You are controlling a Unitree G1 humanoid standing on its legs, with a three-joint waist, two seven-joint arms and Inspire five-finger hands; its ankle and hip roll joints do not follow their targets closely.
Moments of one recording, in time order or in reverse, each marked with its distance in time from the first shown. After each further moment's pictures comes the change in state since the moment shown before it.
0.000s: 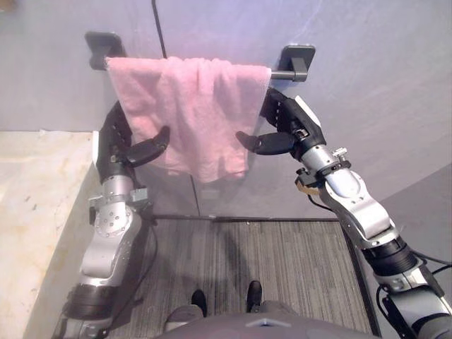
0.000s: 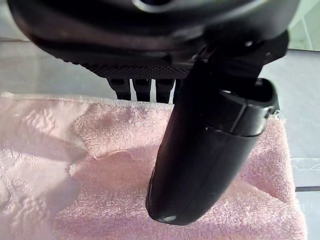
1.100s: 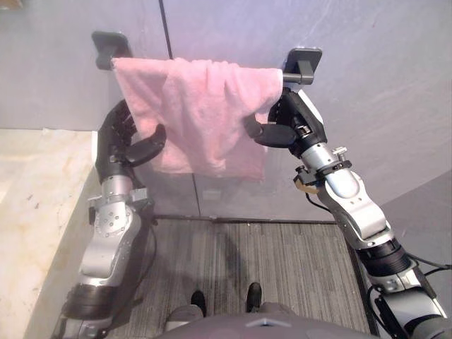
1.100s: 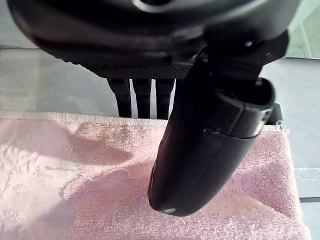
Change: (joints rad) left arm -0.001 0.008 -0.002 0.000 0.000 0.000 0.008; right arm 0.010 0.053 -0.032 -0.001 -0.018 -0.054 0.034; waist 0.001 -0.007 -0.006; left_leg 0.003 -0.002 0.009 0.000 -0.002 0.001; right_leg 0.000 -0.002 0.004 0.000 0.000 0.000
